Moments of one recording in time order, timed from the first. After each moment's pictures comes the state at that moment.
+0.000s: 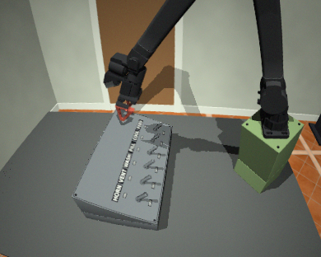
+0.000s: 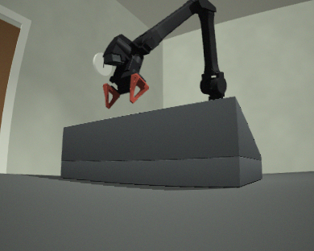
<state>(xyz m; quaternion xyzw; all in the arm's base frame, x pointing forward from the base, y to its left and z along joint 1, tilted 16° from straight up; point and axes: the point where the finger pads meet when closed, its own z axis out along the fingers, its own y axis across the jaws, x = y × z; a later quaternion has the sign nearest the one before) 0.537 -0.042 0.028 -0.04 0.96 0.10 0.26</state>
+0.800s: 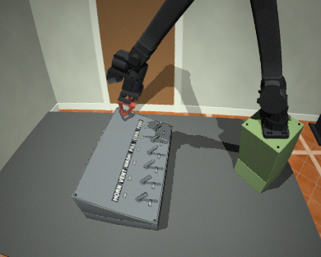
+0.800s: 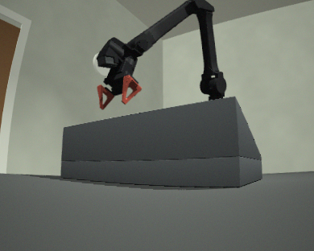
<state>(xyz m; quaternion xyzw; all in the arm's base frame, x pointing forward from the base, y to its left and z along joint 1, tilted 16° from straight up) 0.541 -0.070 0.025 -0.04 0.96 0.10 0.27</state>
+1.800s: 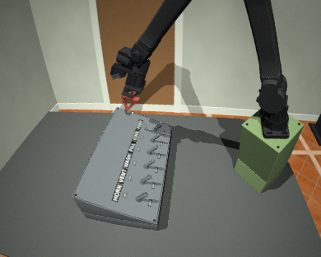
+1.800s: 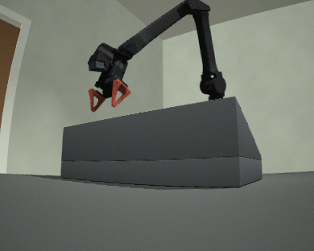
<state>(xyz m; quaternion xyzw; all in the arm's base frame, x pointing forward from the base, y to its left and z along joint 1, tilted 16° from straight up) 0.547 -0.112 0.016 -0.04 0.96 0.10 0.27</state>
